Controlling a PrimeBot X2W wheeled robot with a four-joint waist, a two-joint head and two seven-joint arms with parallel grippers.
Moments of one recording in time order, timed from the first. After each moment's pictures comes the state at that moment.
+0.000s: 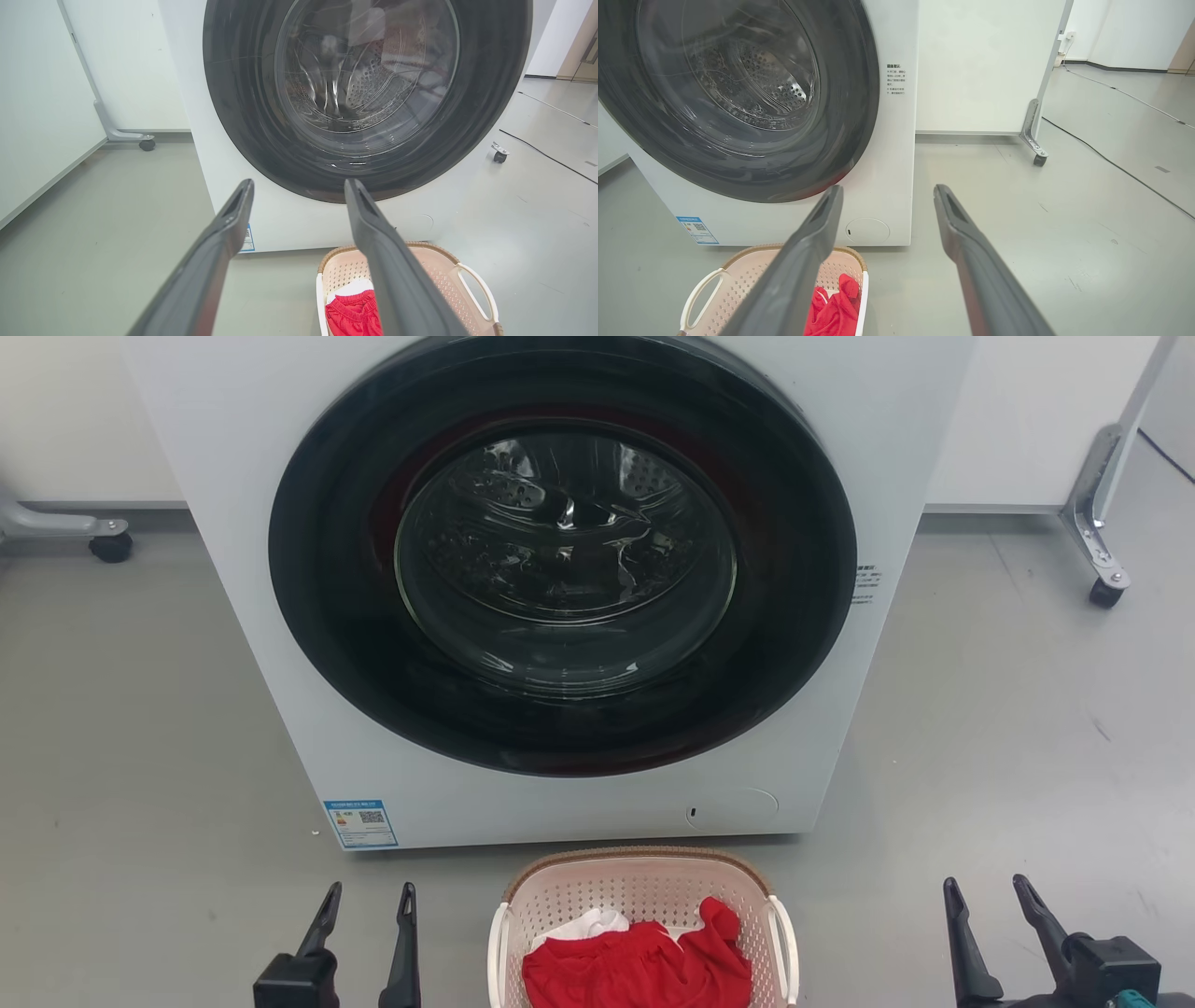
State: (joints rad) left arm -0.12 0.11 -0.25 0.38 -0.30 0.11 -0.25; right arm -0.11 -0.25 0.26 0.36 0.34 -0.08 -0.25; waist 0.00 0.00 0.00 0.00
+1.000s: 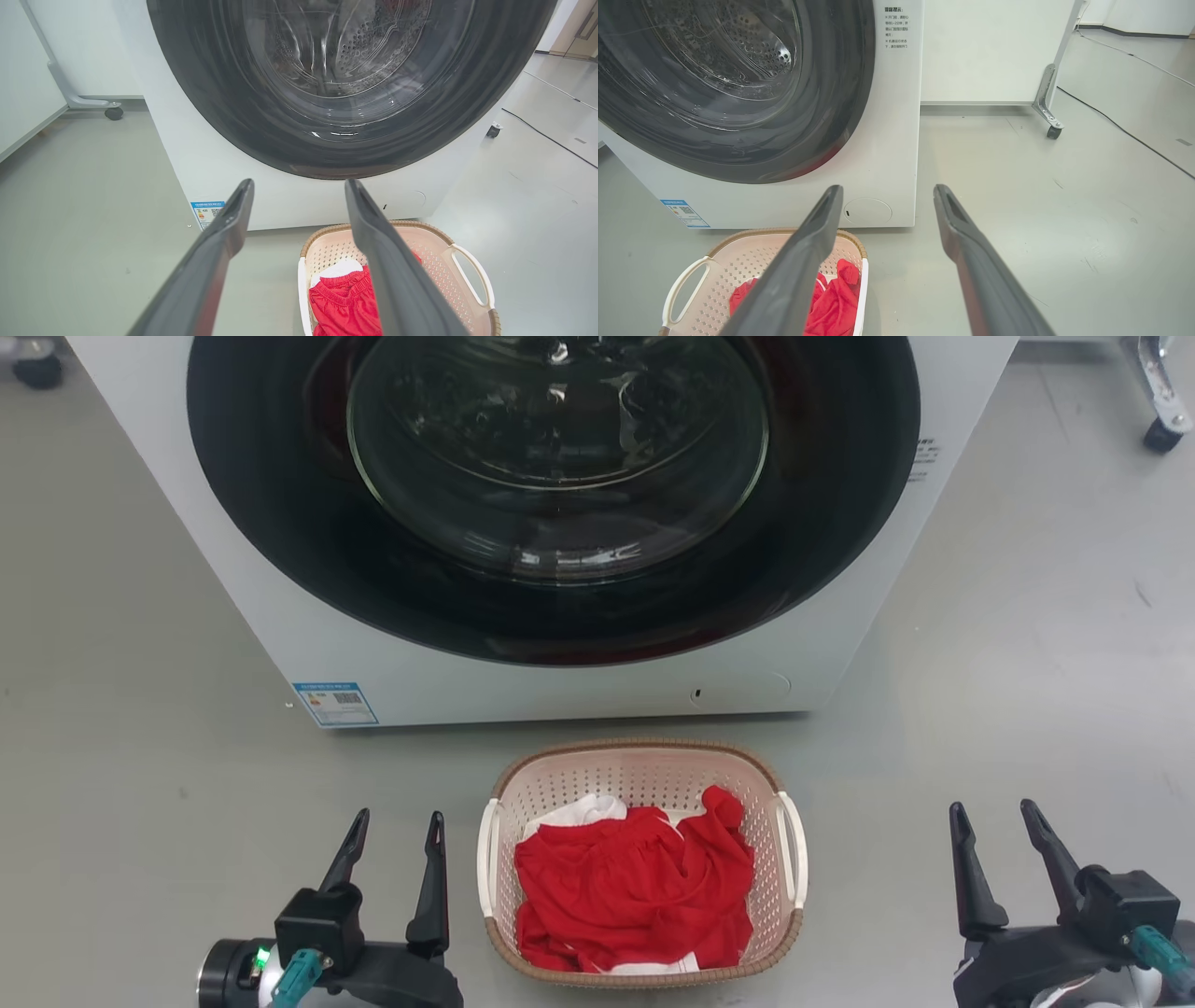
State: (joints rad) left arm -0.22 0.08 -0.27 0.37 -0.28 0.10 -0.25; right arm -0.19 -0.25 0.23 0.34 0.34 -0.06 -0.25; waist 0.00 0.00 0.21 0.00
